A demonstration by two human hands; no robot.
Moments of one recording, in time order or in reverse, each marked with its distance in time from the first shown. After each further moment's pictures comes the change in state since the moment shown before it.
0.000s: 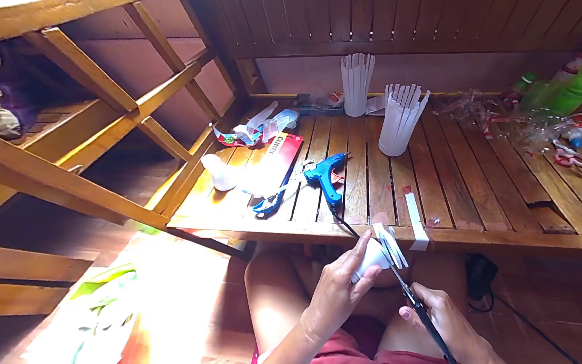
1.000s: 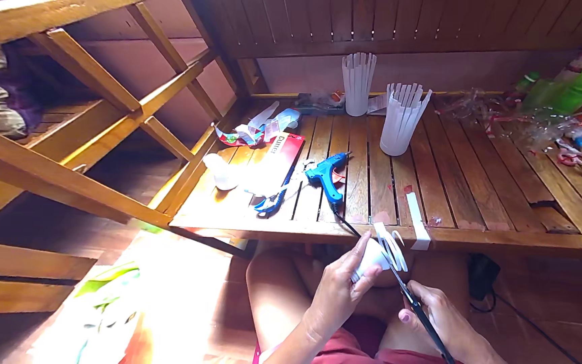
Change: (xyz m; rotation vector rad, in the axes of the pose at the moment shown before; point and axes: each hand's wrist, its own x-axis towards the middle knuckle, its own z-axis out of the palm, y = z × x) left_hand -0.003 0.001 0.001 -0.054 -0.009 -0.072; right_hand 0.003 -0.003 -0.003 0.012 -0.126 0.086
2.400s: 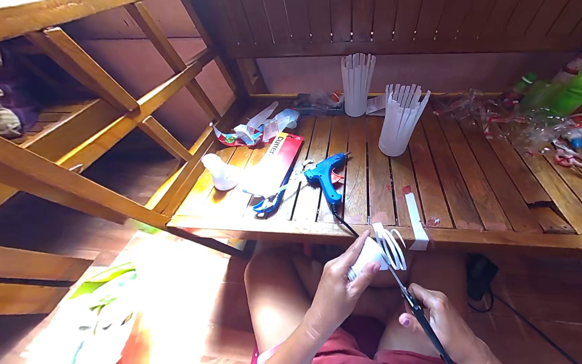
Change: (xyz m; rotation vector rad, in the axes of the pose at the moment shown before) left_hand 0.004 0.006 0.001 -0.200 0.012 -0.103; right_hand -0.005 0.004 0.004 0.047 0.087 -0.064
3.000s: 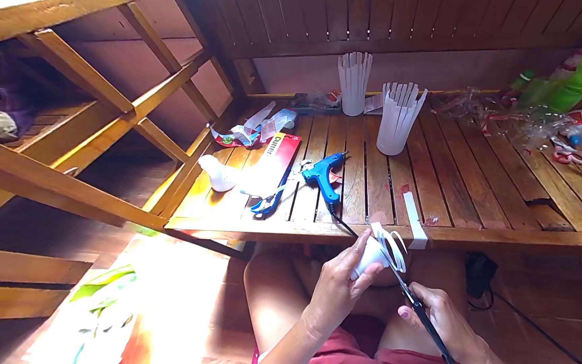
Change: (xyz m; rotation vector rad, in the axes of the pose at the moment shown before) left_hand 0.004 -0.005 0.000 0.237 0.010 0.170; right_hand 0.003 -0.002 0.001 -0.031 0.054 -0.034
